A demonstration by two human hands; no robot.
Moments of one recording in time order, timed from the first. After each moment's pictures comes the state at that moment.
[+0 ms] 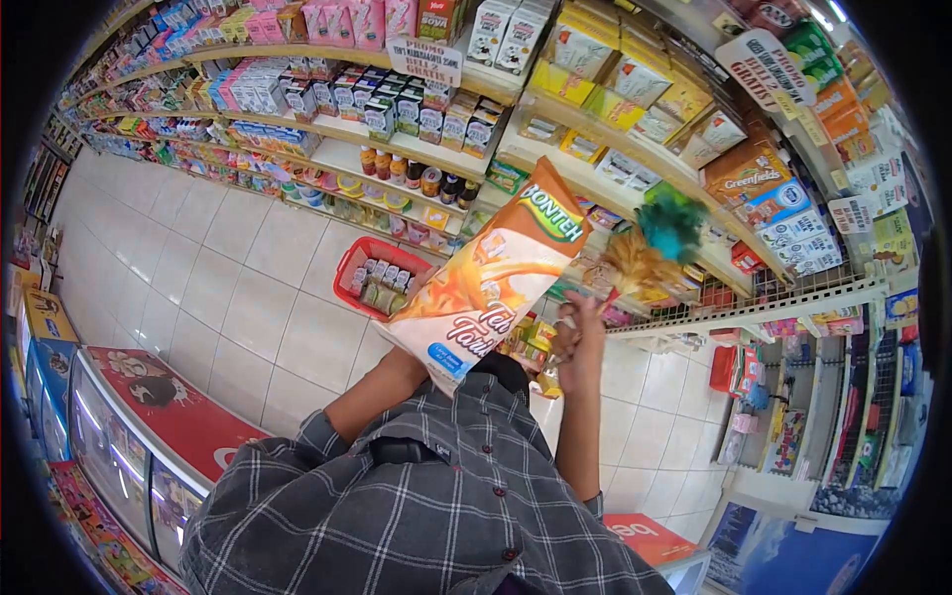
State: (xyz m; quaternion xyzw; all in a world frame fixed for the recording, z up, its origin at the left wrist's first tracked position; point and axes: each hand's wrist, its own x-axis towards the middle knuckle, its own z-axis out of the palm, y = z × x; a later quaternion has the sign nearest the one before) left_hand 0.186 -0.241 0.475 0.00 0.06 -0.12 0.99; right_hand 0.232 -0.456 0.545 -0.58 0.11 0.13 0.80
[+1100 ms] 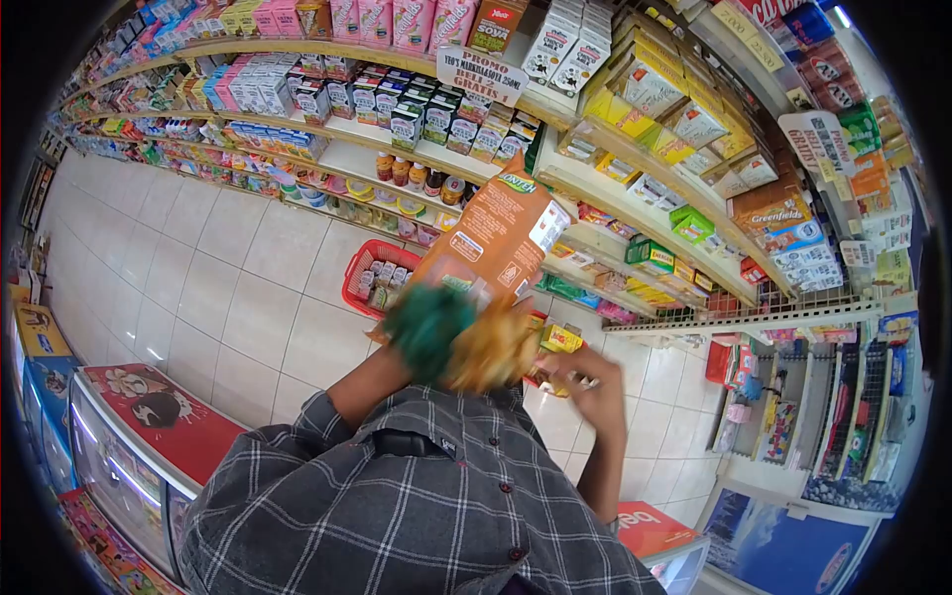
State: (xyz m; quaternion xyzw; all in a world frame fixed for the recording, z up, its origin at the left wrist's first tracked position) left_hand 0.212 -0.140 0.497 -0.04 0.00 -0.18 0.98; right_hand 0.216 -0.401 0.571 -0.88 -0.21 0.07 0.43
